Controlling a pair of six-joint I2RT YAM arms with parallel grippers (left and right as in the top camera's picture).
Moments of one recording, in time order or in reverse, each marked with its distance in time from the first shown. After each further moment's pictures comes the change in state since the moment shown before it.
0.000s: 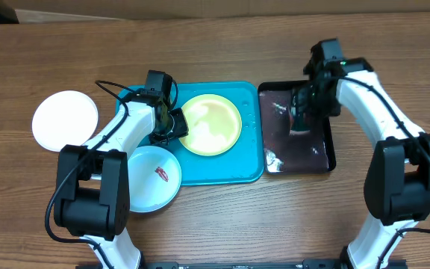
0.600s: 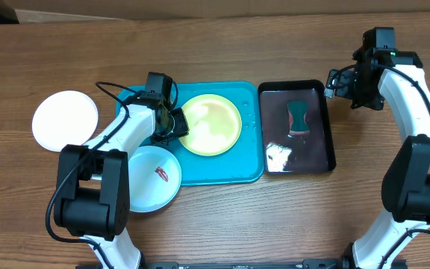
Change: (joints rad) left arm 0.000 0.000 -0.033 0.075 0.000 0.000; right arm -0.206 0.000 0.045 0.003 0.015 0.031
